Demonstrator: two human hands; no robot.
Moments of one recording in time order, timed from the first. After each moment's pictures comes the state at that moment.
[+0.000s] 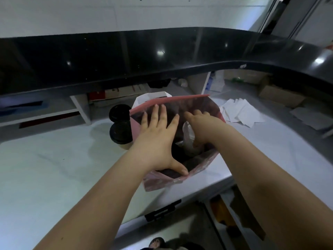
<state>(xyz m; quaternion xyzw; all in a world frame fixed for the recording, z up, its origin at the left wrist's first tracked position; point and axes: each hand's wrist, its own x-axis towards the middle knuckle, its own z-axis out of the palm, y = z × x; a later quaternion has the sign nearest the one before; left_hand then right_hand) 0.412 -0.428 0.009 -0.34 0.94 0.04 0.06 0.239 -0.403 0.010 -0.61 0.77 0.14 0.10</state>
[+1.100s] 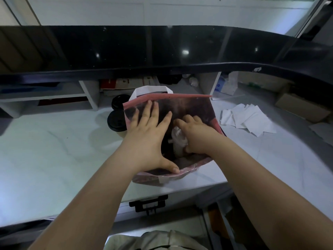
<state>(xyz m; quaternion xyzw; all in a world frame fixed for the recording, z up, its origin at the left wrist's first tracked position) 0.396 -0.387 0.009 -0.43 0.90 0.03 0.05 0.210 -0.378 -0.017 -0.74 0.66 0.05 0.11</state>
